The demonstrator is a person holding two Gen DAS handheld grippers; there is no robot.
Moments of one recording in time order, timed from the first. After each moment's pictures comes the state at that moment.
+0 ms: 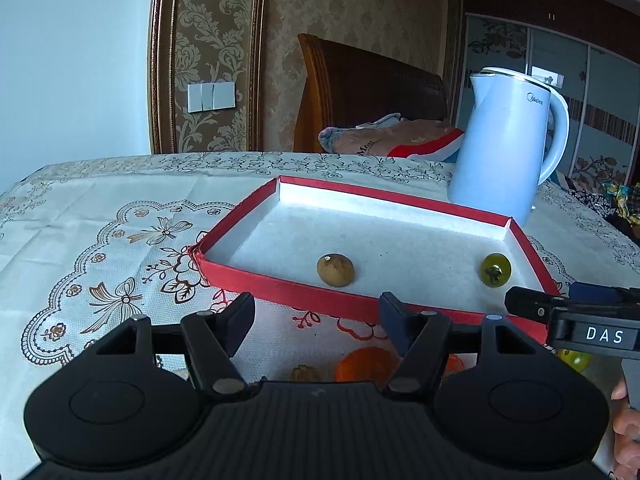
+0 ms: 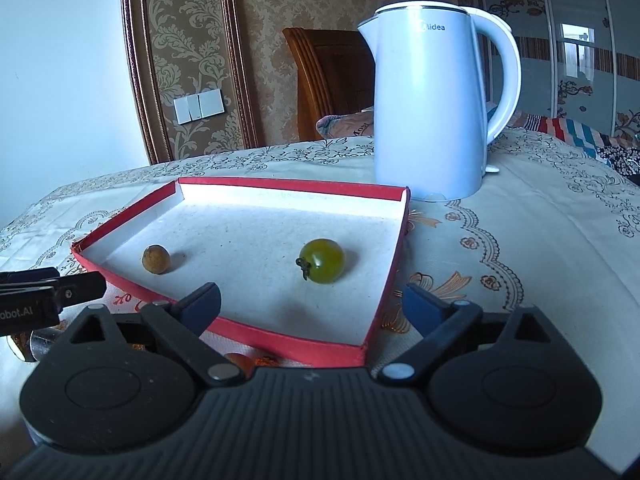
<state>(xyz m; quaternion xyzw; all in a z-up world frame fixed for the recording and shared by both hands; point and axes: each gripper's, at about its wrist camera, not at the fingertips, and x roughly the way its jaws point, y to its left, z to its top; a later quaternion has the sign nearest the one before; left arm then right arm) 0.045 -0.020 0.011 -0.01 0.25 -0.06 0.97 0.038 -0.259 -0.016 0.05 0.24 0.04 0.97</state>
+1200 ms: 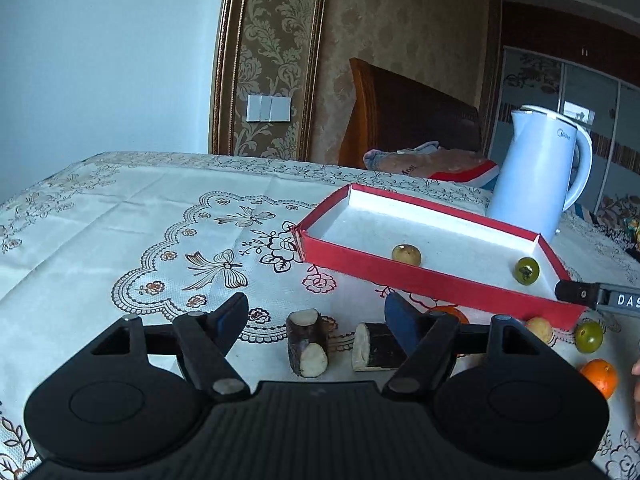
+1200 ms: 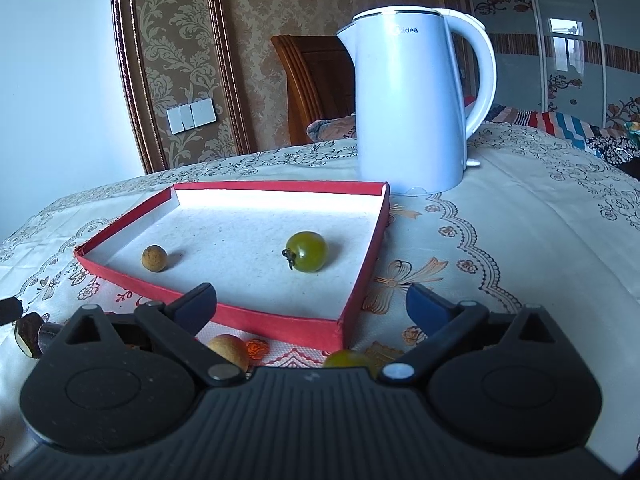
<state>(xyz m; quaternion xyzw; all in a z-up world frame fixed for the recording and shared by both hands) -0.017 0.036 0.005 -0.04 0.22 -0.01 0.98 0.020 -0.270 -0.018 0.07 0.23 0.03 0.97</state>
